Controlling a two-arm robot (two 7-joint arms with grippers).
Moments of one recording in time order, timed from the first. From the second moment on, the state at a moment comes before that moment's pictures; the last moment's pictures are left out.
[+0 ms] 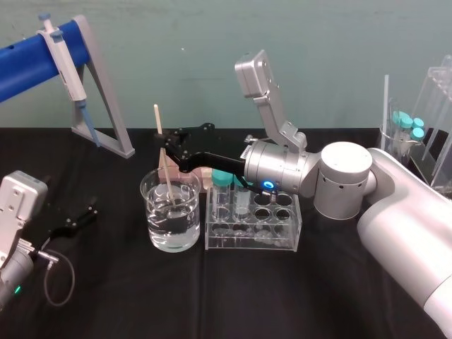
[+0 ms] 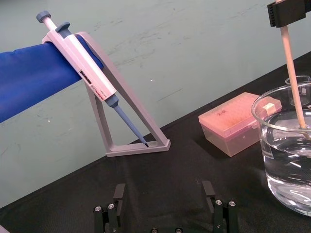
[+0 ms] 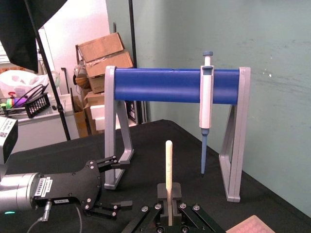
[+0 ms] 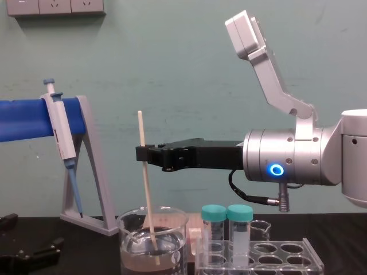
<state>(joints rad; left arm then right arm) -0.20 0.60 0.45 -1.41 -0.25 -0.12 0.03 0.73 0.21 -0.65 -1.08 0.50 0.06 0.65</state>
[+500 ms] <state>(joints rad) -0.20 0.60 0.45 -1.41 -0.25 -0.12 0.03 0.75 0.21 -0.63 -1.08 0.53 0.06 0.70</state>
